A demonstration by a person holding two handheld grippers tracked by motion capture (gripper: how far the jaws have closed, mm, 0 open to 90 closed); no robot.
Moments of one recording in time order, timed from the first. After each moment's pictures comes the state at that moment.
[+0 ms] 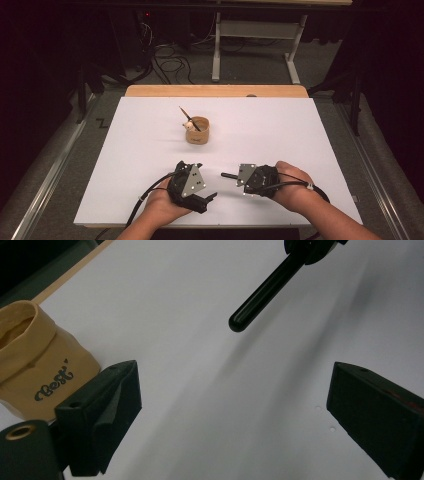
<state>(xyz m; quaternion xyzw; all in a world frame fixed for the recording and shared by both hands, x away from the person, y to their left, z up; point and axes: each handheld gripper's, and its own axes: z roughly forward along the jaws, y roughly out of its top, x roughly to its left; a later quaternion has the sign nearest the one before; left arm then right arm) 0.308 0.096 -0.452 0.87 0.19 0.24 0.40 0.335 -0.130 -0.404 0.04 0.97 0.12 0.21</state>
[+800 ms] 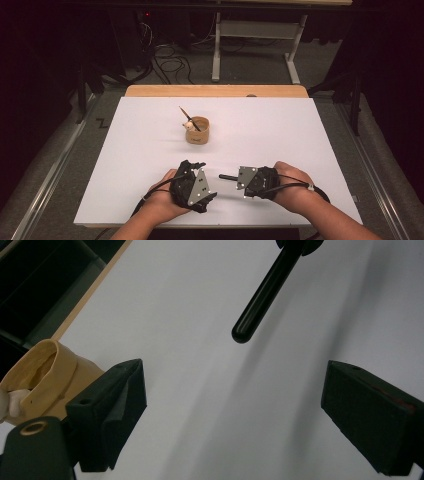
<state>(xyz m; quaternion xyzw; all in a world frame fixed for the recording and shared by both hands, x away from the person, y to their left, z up) 0.304 0.090 -0.446 0.88 0.12 0.29 0.37 0.330 -0.130 -0.401 0.01 0.97 0.14 0.21</state>
